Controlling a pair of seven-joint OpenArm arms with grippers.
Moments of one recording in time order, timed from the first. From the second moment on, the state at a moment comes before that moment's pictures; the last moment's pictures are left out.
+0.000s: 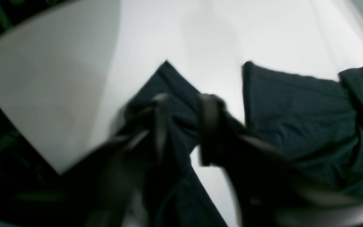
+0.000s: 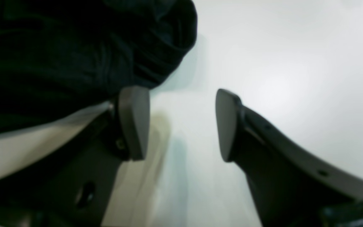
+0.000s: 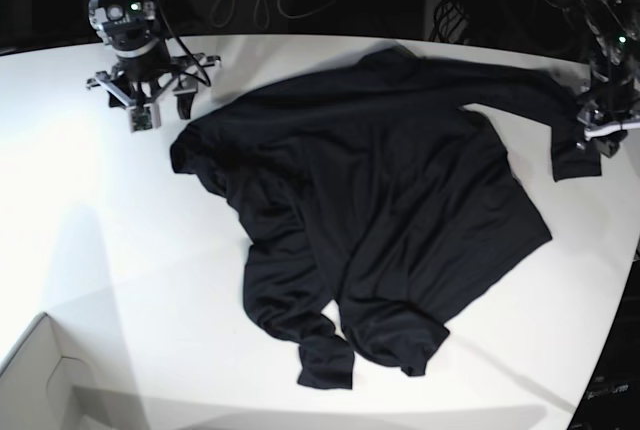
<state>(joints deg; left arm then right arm) 13.0 -1.7 -45.2 102.8 -28.7 0.1 35.5 -29.4 6.8 4.5 108.3 0.3 5.6 -30.6</state>
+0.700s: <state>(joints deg) -11.1 -11.7 -32.8 71.0 -28.0 0.1 34.5 -29.3 7.1 4.5 108.3 0.3 5.6 -30.4</state>
